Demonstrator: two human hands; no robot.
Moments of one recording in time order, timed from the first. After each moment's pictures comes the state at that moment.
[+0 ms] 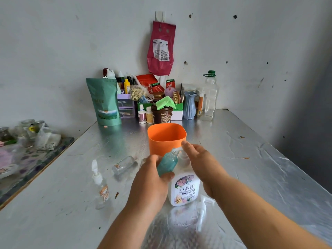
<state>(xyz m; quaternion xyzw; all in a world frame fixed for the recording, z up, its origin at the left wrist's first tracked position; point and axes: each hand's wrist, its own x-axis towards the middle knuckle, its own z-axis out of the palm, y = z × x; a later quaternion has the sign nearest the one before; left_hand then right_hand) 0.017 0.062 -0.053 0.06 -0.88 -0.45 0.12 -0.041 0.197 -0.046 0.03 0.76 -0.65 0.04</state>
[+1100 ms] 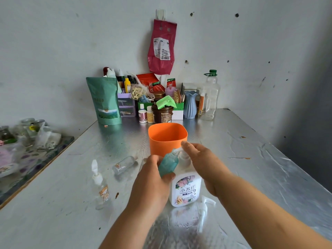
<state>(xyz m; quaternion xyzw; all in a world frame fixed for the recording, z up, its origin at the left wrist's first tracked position) 0.020 0.063 -0.049 0.06 -0.89 -0.44 0.11 -0.042 0.200 -0.038 0.01 0.77 -0.64 0.05</state>
